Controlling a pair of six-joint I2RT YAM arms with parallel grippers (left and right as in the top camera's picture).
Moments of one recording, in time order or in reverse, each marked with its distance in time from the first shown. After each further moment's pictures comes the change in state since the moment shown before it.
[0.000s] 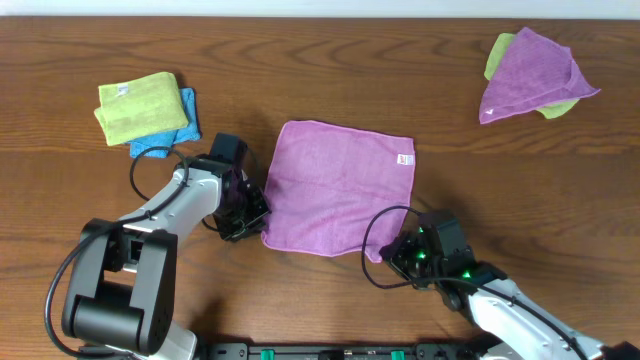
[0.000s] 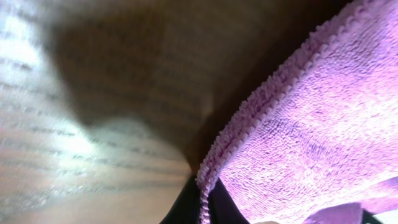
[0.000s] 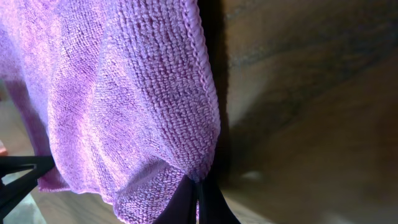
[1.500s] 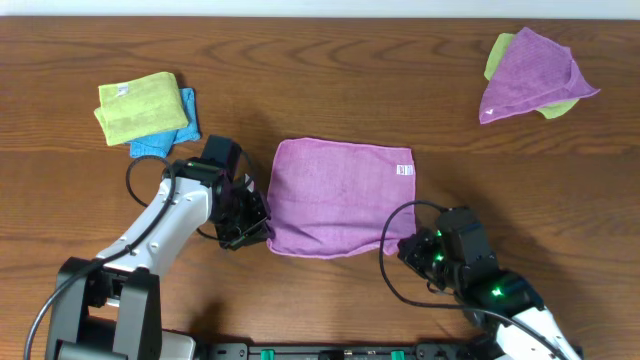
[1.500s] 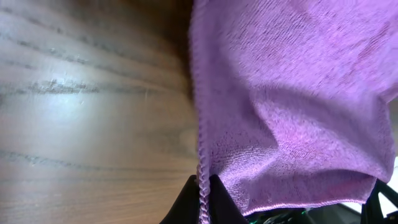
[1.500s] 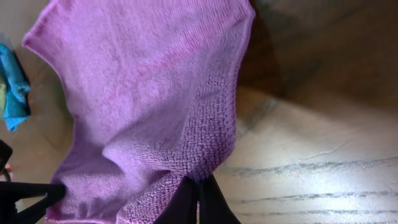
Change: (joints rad) left arm 0.000 -0.142 -0.002 -0.118 0.149 0.026; right arm 0.000 -0.344 0.138 -0.416 0.148 -0.030
